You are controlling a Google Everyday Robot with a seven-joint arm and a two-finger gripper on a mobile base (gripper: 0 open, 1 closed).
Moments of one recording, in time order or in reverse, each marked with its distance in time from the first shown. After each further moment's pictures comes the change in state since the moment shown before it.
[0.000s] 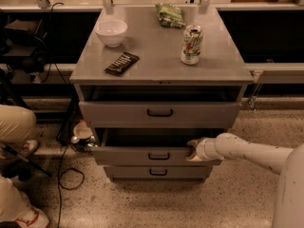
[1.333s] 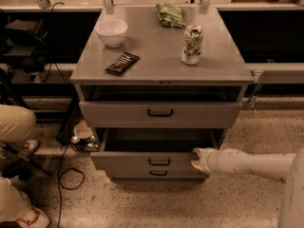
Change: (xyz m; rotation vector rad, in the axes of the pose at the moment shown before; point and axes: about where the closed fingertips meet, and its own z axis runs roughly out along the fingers) arm -0.004 0.046 -0.043 0.043 0.087 0.104
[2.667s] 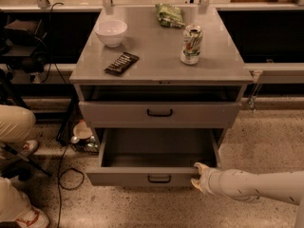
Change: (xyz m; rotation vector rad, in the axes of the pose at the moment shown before) arm 0.000 0.073 -0.019 -0.053 -0.004 0.117
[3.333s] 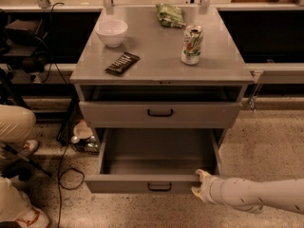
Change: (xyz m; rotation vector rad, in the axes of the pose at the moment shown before) arm 0.006 0.029 -0.012 -0.018 0.008 0.064
